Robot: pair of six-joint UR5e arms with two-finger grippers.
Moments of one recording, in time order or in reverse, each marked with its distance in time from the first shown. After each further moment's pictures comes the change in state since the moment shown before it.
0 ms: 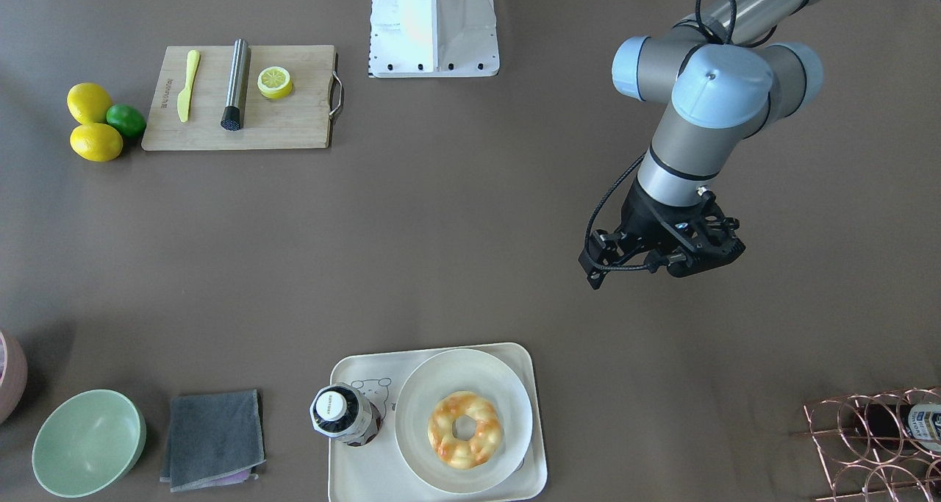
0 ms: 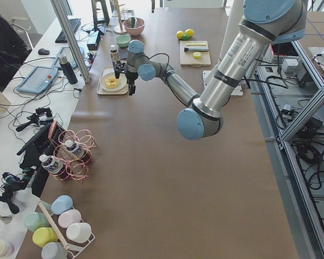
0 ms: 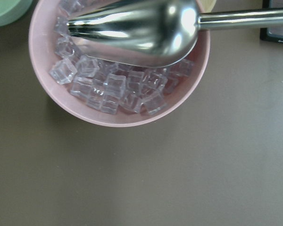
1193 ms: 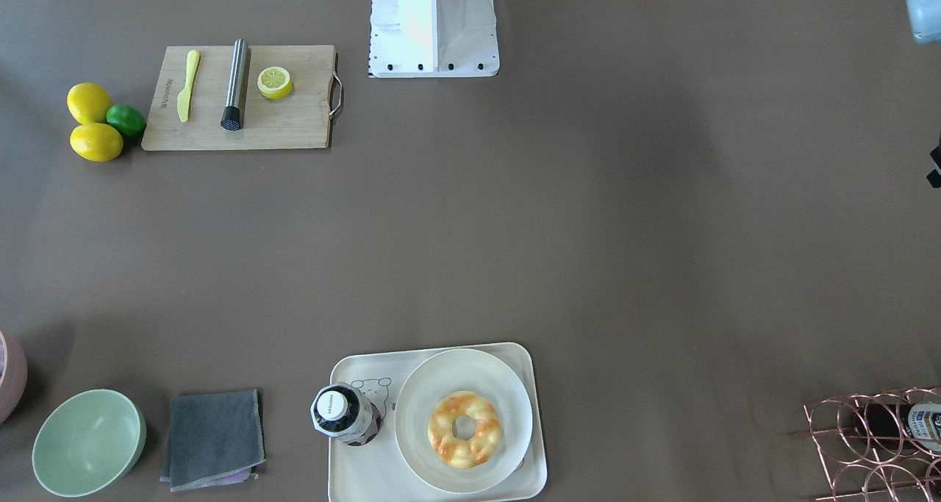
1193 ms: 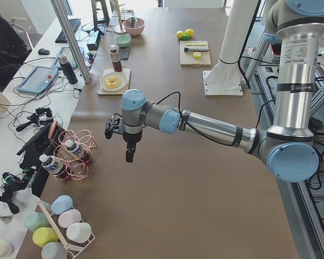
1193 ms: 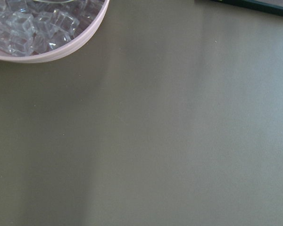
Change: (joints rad) left arm -0.552 0.573 -0.175 0.119 -0.263 0.981; right arm 0.149 -0.077 -0.092 0.004 0.001 -0.263
